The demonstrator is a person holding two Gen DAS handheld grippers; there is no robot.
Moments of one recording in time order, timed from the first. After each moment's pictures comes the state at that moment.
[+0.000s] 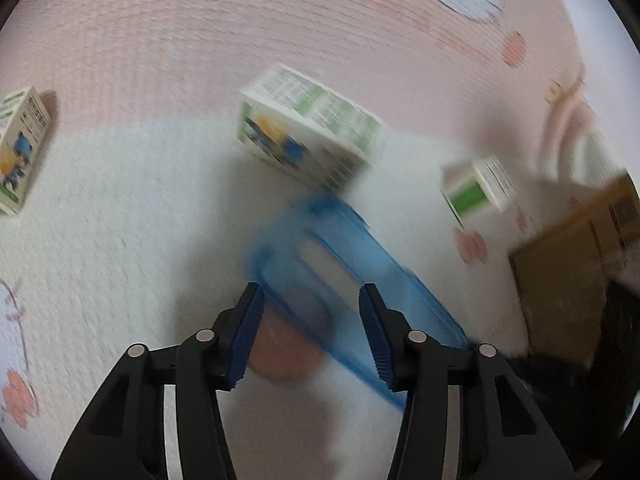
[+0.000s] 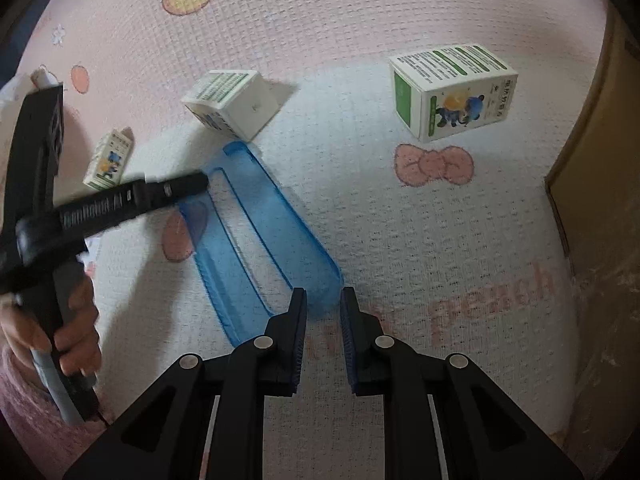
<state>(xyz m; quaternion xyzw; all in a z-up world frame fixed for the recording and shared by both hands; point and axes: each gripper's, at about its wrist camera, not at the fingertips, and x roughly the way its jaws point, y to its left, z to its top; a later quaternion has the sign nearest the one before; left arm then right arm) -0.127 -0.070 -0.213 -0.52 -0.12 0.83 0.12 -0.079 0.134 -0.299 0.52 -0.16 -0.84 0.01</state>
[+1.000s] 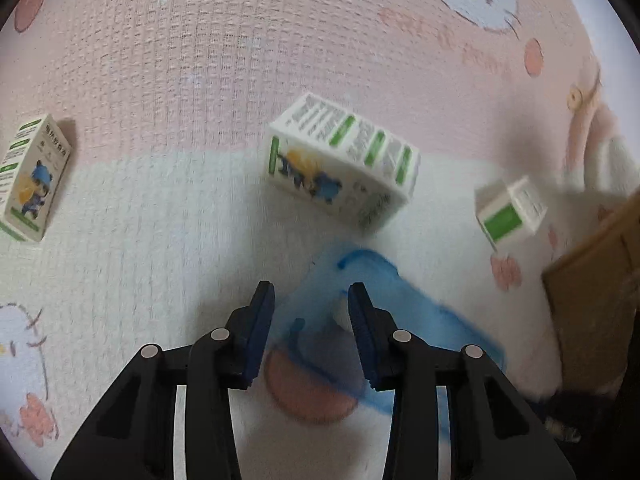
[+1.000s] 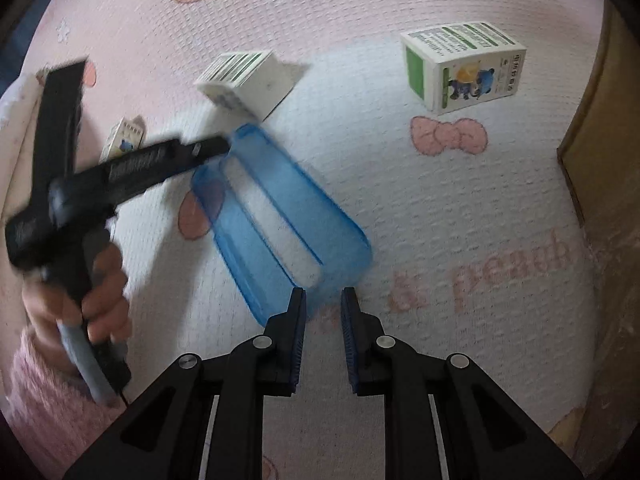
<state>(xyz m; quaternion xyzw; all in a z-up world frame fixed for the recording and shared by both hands) -0.140 -0.082 -0.212 -0.49 -0.09 0.86 0.07 -0.074 0.130 -0.306 0.53 -0.18 -0.83 0.01</state>
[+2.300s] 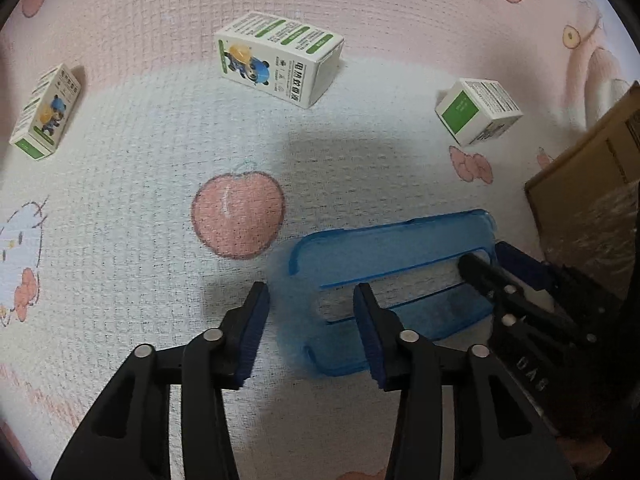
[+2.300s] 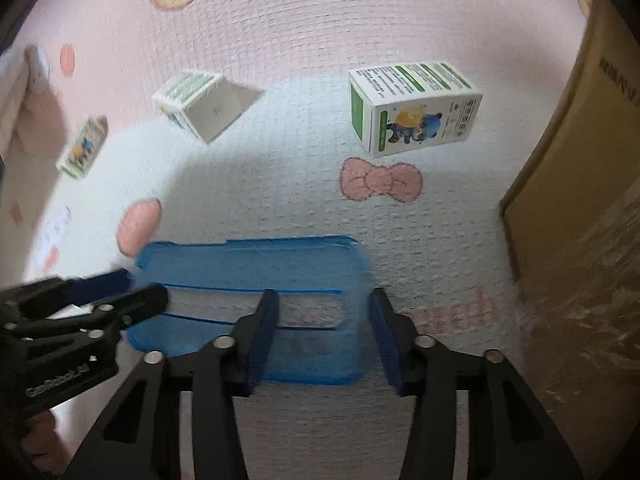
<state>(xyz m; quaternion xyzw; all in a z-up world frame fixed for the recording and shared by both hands) -0.076 -0.022 -0.210 -0.57 -0.06 0.82 0.03 -0.077 0.147 -0.303 0.51 -0.06 -0.85 -0.04</state>
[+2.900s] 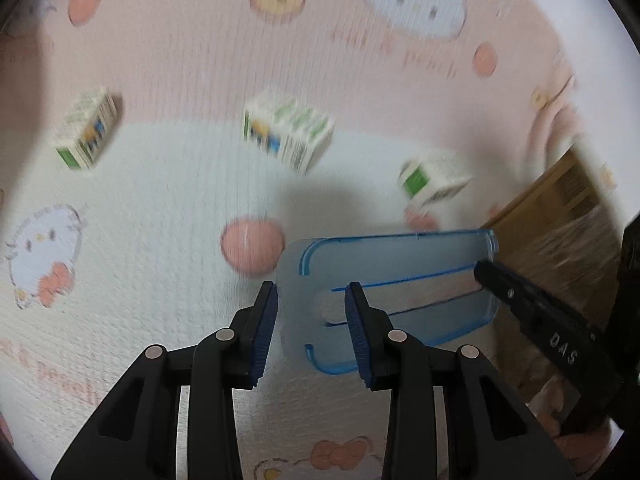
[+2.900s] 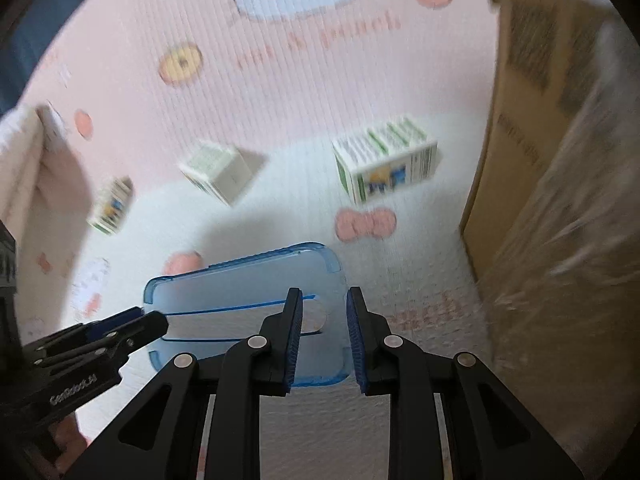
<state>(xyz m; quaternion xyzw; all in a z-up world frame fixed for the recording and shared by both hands) -0.038 -0.051 -0.133 -0.48 -0.13 0.86 0.05 -0.043 0.163 -0.229 0.43 -0.15 -0.89 -0.05</state>
